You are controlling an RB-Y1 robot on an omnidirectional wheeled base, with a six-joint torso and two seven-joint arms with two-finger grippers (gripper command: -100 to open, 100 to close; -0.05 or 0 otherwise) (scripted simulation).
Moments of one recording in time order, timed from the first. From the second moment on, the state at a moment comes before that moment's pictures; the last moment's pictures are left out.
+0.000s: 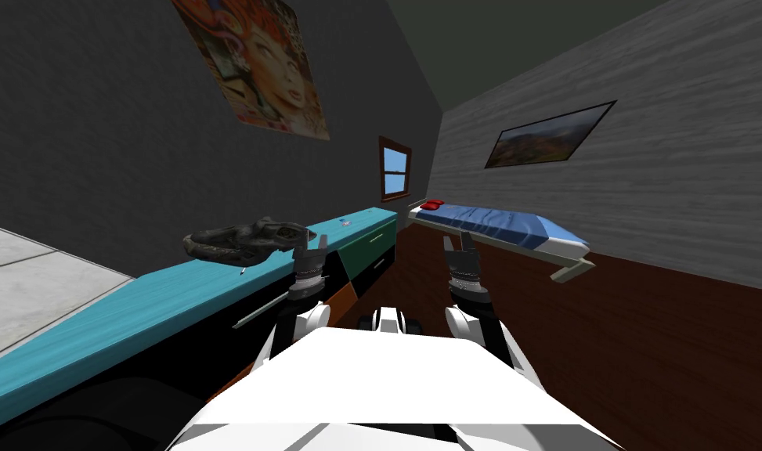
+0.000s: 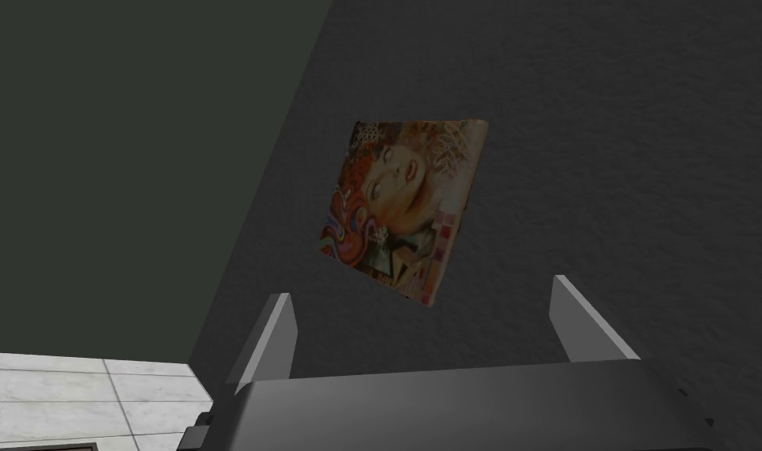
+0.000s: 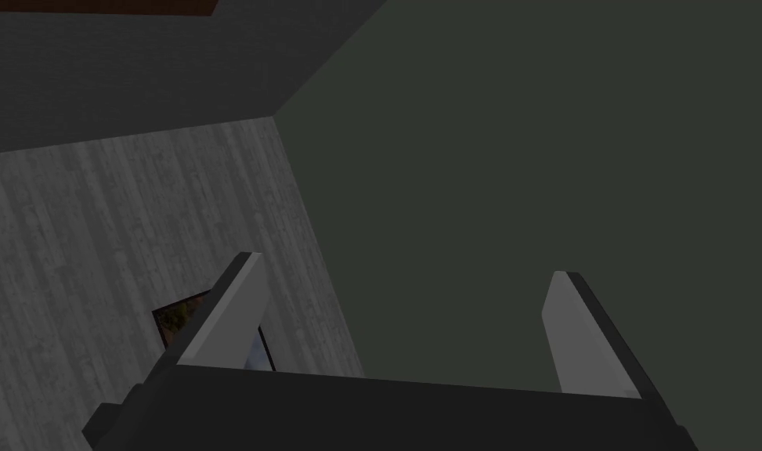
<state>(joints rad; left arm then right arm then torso) 0.53 0.07 -0.02 -2.36 0.07 -0.55 -0.09 0.46 -0.05 0.04 -2.22 0.03 -0.58 -0.02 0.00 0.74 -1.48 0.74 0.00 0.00</state>
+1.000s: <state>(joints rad) 0.49 0.15 0.07 -2.18 0.14 -0.45 -0.05 0.46 -0.05 0.04 -2.22 0.03 -0.58 -0.02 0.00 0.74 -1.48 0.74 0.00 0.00</state>
